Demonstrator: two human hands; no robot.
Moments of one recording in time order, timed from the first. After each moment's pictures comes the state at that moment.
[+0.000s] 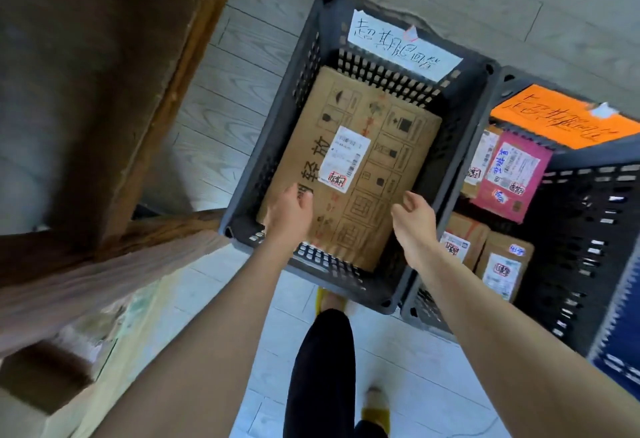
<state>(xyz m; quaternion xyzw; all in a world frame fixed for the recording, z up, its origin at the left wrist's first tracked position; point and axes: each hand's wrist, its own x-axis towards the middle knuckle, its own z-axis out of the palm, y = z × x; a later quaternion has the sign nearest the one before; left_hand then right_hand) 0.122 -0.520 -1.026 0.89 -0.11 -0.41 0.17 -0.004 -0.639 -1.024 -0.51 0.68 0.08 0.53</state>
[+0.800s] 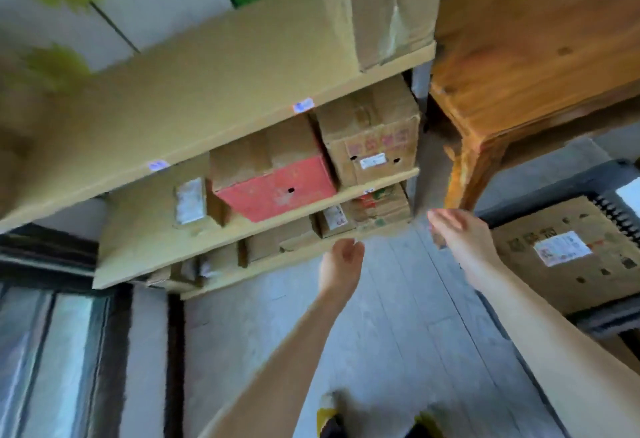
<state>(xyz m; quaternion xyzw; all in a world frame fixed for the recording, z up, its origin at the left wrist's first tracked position) -0.094 -0.128 -0.685 0.84 0.25 -0.14 0.46 -0.050 -0.305 -0.687 -0.75 0.21 0.13 0.61</state>
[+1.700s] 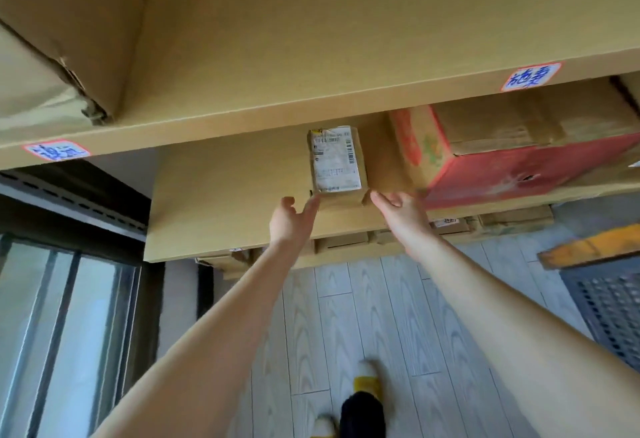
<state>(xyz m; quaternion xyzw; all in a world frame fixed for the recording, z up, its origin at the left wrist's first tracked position) -0.029 0.359 -0.804 0.81 0.36 -0.07 0.46 0.014 0.194 -0.813 -0.81 0.12 0.19 0.54</state>
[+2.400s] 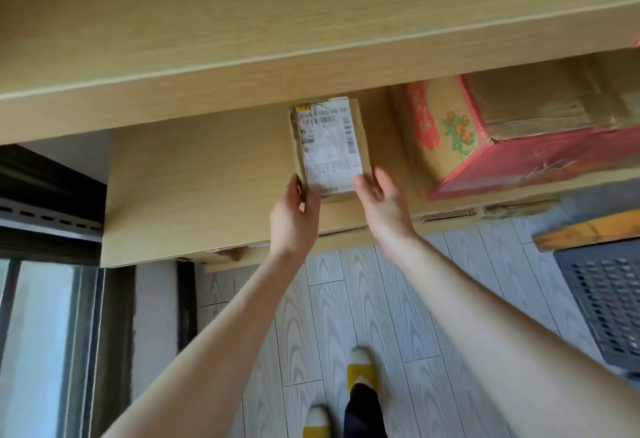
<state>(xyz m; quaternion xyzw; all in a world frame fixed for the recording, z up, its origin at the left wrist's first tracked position) -0.018 0.354 -0.837 0.85 0.24 0.02 0.48 0.020 0.233 -0.838 -0.77 0.10 0.16 0.61</state>
